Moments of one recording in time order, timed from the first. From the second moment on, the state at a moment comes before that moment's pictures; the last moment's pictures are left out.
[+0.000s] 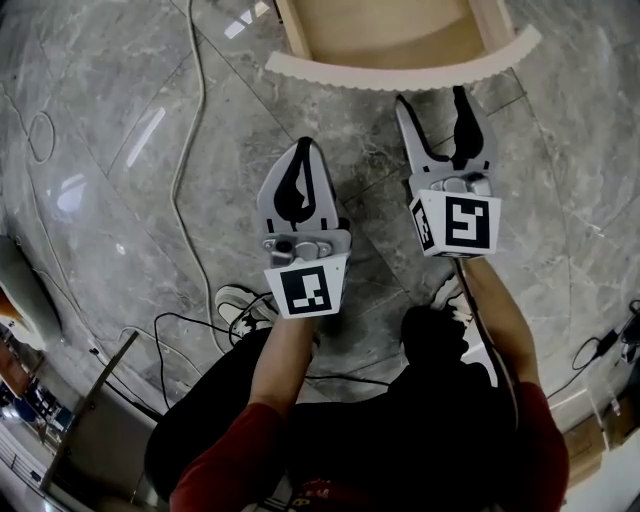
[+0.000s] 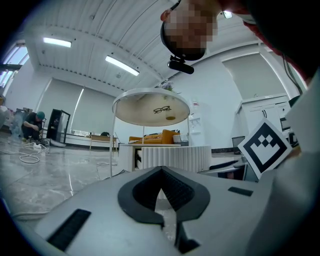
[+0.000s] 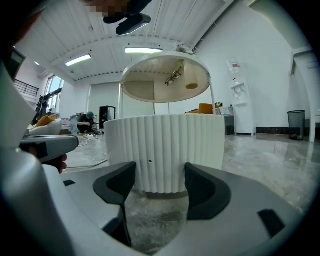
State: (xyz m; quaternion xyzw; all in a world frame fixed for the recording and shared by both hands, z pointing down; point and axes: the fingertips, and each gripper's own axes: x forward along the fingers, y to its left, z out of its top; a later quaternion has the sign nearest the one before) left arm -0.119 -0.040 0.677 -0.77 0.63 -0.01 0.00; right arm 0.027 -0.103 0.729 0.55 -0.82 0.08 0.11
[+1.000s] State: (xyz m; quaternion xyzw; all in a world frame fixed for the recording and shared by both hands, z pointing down) left arm -0.141 -0.069 0.686 -0.76 0.64 -0.05 0.01; right arm 0.000 -0.217 0.732 0.54 -0.83 0.07 0.10
